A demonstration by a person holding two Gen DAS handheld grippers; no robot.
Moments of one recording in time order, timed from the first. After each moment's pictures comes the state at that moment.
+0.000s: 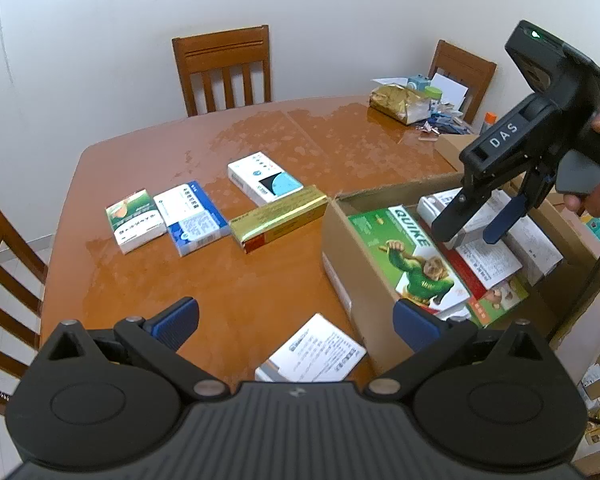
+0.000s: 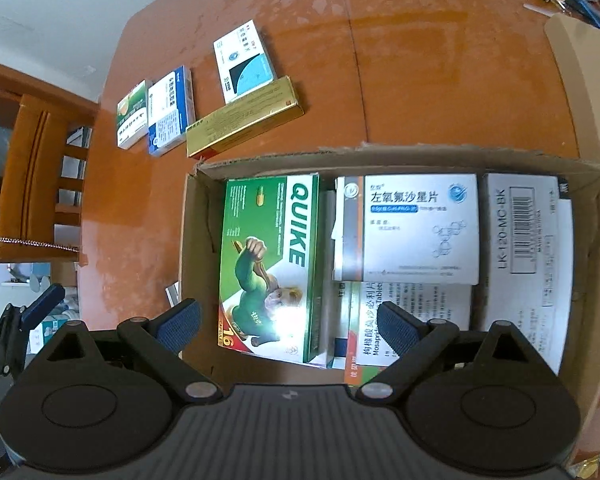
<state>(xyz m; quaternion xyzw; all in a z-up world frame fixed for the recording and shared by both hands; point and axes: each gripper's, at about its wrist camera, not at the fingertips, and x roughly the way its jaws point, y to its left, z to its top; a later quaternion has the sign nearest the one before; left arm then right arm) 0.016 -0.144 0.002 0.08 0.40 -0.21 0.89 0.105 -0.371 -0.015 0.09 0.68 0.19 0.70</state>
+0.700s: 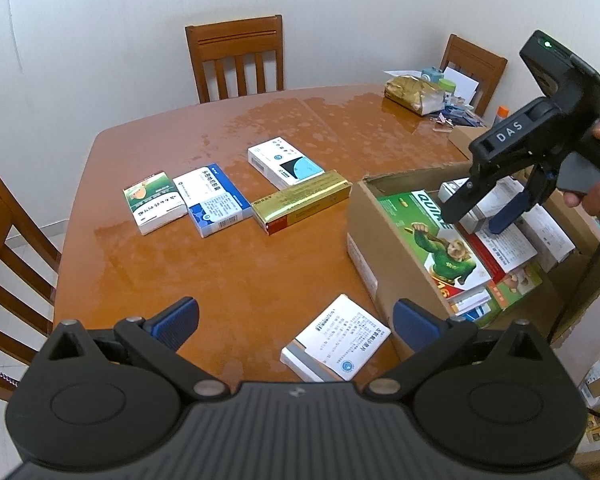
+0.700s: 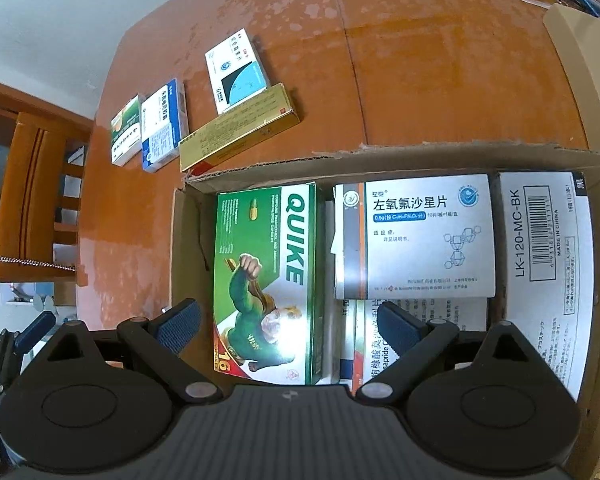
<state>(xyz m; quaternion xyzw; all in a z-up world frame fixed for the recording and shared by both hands) 0.019 -0.123 -0.002 0.08 0.41 -0.20 0.89 0.104 -0.374 -0.025 0.12 0.66 0.18 0.72</state>
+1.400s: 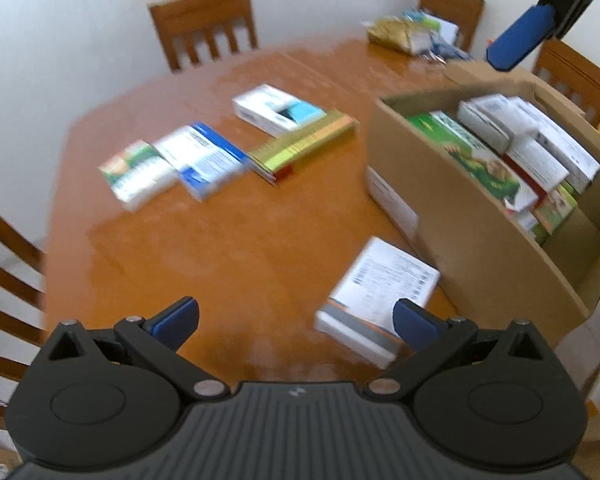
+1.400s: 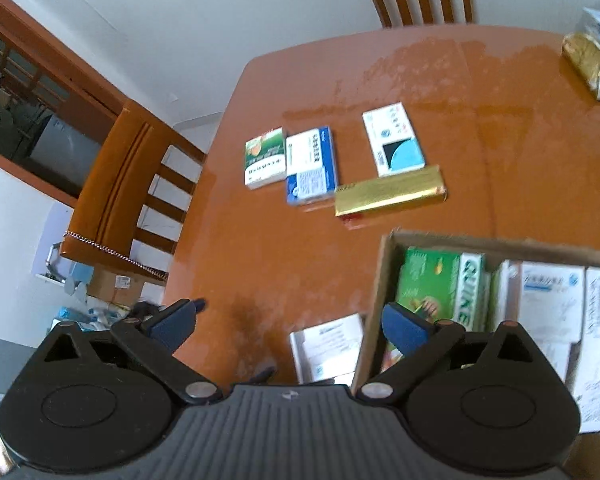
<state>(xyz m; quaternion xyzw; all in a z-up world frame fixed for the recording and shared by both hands) 0.046 -0.118 -0.066 0.15 0.45 -0.26 0.84 0.074 -0.282 0.062 0.09 0.57 0.28 0.76</state>
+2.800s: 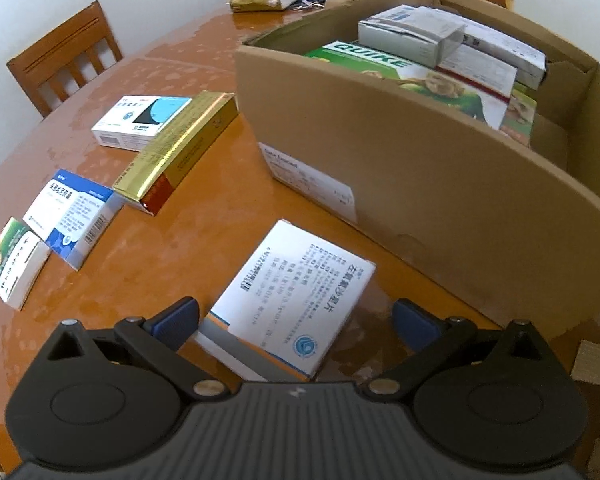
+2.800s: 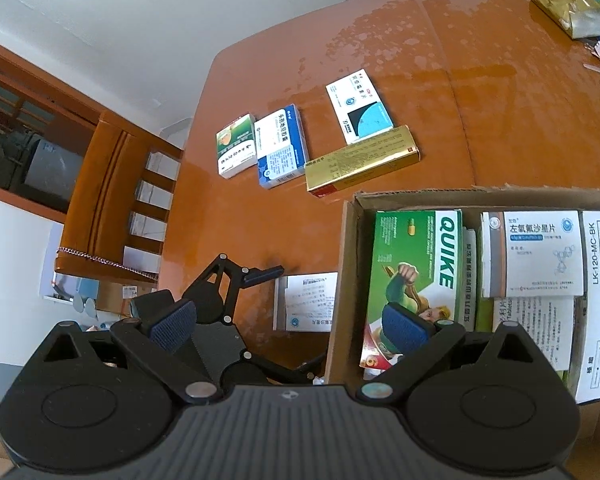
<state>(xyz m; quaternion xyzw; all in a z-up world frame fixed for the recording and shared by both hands) 0.069 -0.164 -0.116 0.28 0.41 -0.40 0.77 0.077 -0.311 0.043 0.14 0.60 0.24 0.75</state>
